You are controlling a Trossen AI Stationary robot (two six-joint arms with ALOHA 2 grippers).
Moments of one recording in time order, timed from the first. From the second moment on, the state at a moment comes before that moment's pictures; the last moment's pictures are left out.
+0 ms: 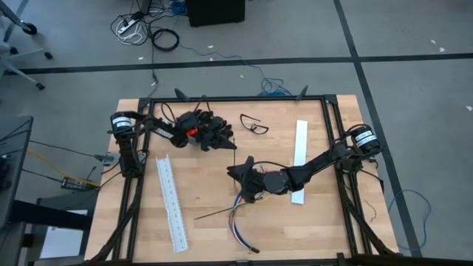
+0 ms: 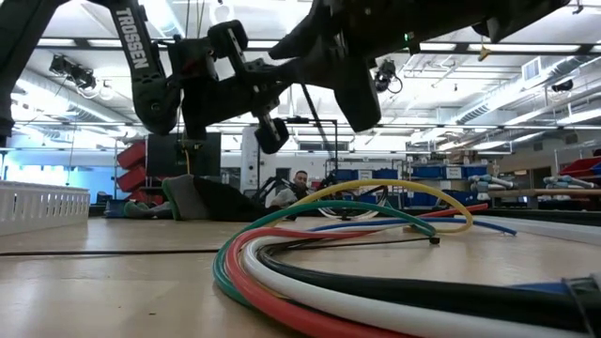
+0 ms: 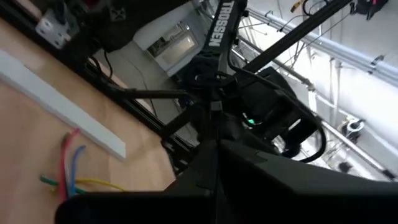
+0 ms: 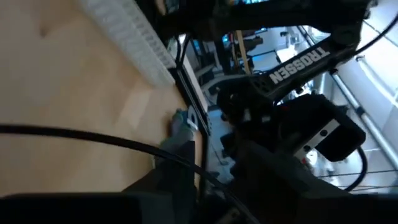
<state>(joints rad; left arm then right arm) 0.39 1.84 0.66 1.44 0.86 -1.07 0.35 1.82 0.95 0.75 0.72 -1.14</state>
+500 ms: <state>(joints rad) 0.45 1.84 0.66 1.45 0.86 -0.79 0.31 1.82 0.95 0.71 0.66 -0.85</state>
